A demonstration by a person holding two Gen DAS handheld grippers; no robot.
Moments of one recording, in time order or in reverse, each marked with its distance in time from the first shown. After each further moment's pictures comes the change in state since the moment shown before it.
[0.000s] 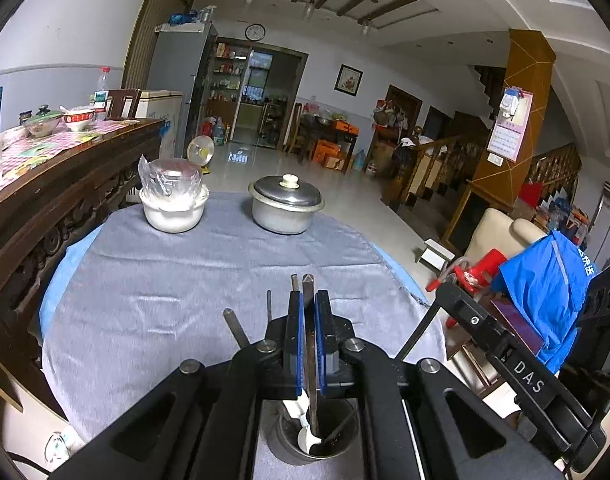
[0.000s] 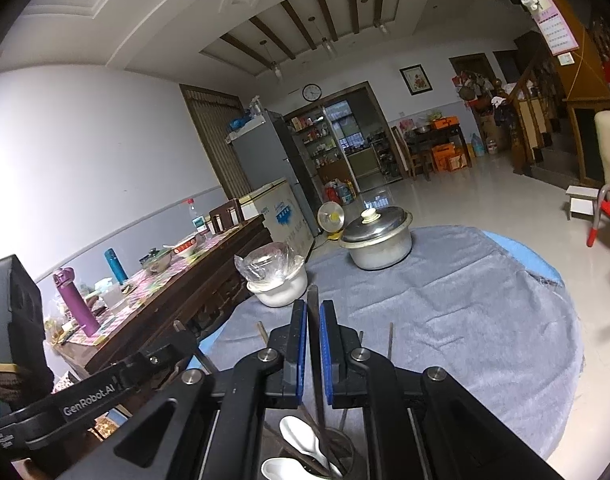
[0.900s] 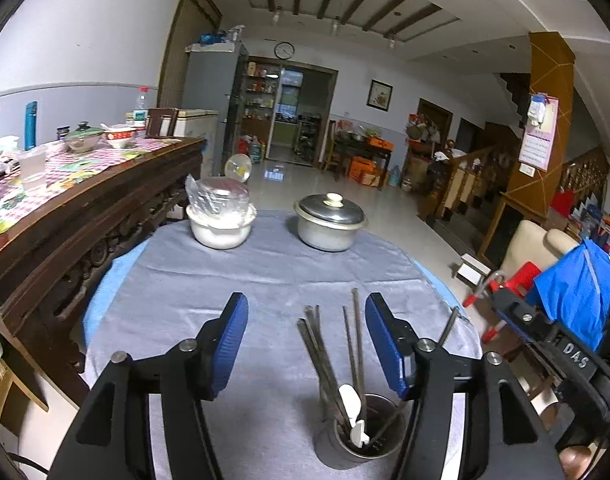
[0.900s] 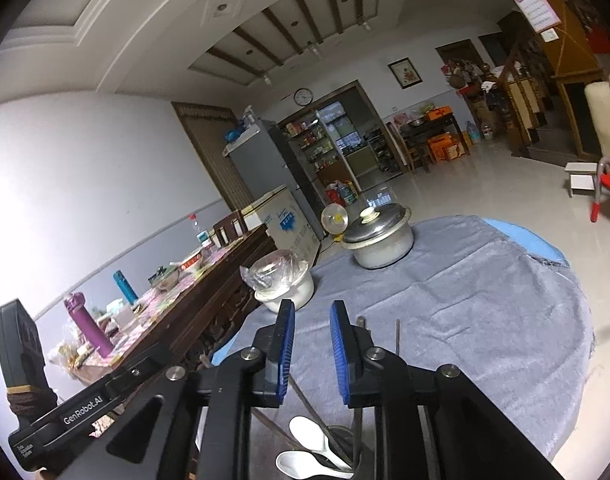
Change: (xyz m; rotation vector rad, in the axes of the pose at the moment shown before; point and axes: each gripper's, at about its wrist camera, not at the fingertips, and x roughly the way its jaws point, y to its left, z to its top) left arm -0.027 0.025 -0.002 0.000 -0.076 0.156; right arm -0.009 -0.018 0.004 0.102 -0.026 0.012
